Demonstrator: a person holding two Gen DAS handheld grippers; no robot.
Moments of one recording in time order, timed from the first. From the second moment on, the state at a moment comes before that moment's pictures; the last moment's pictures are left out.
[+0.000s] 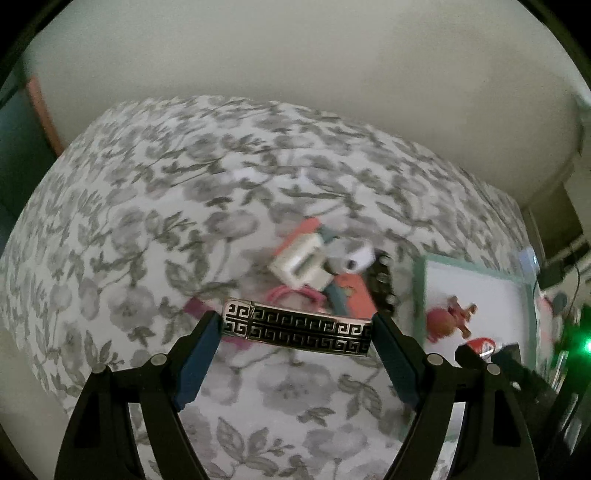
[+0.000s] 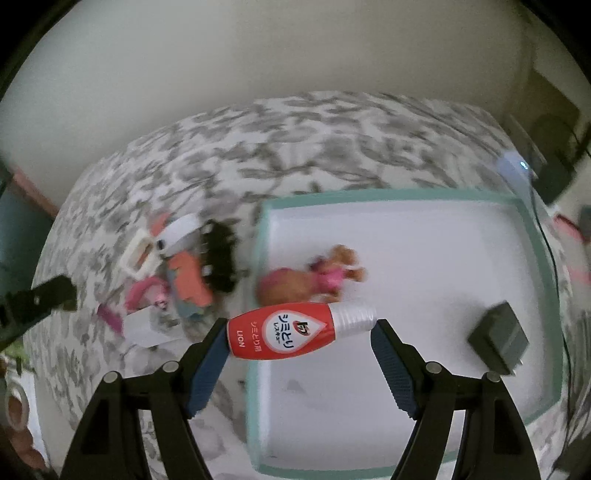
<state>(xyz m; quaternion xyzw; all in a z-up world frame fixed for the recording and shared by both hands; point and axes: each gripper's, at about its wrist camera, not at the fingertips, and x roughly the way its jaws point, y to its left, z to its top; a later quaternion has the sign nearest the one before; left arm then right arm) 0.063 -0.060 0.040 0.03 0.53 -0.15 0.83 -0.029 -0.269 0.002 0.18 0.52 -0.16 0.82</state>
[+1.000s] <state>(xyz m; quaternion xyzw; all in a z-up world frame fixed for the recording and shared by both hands) -0.012 -0.213 0.001 0.13 0.54 -0.29 0.78 -0.109 -0.377 -0.031 0.33 0.53 -0.28 0.73</state>
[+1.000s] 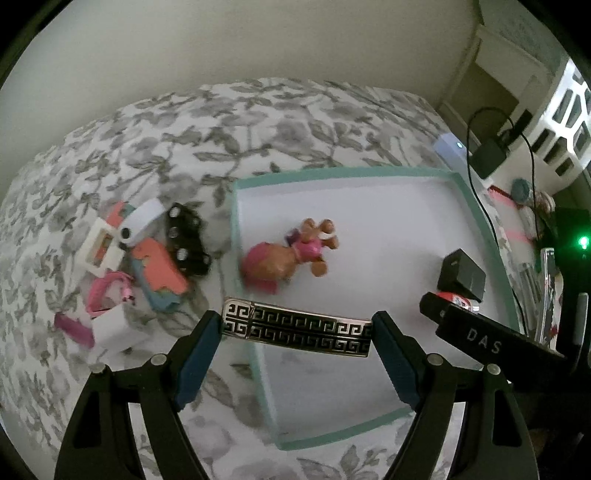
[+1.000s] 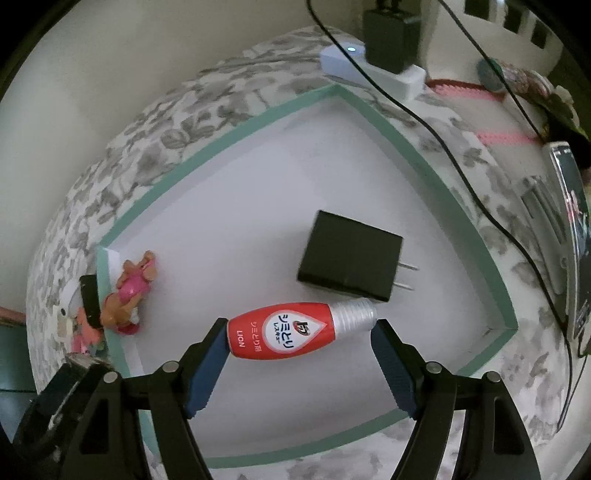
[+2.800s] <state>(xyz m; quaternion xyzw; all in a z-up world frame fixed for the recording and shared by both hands) -0.022 -0.223 -0.051 0.14 0.61 -0.29 0.73 -0.084 -0.361 -0.043 0.29 0.57 -0.25 0.73</state>
